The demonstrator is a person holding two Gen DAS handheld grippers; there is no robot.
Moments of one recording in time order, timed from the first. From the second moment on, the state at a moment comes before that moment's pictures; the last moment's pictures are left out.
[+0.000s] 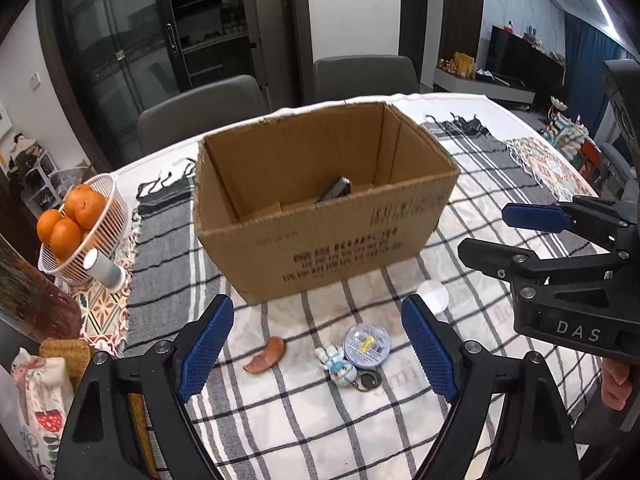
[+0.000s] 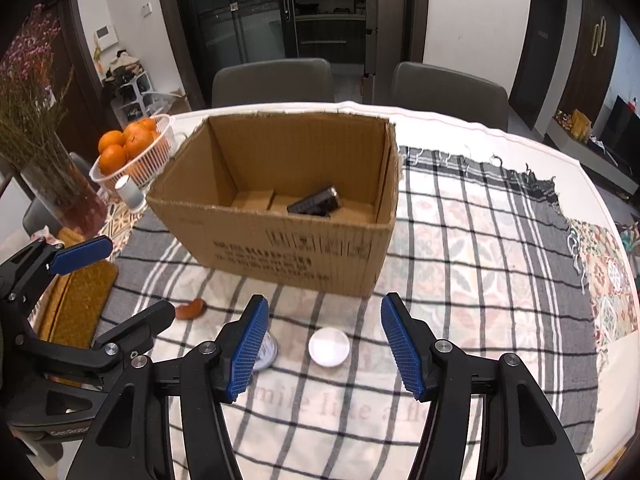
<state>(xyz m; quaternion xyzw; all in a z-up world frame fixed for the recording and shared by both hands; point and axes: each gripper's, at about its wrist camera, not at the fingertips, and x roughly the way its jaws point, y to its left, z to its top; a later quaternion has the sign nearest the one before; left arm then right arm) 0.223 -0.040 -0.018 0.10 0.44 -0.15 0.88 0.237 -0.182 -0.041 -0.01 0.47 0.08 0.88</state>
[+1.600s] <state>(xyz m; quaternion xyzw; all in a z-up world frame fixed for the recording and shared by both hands) 0.244 -0.088 -0.140 0.22 0.53 -0.27 0.78 0.255 -0.187 -0.156 0.00 0.54 0.11 0.83</state>
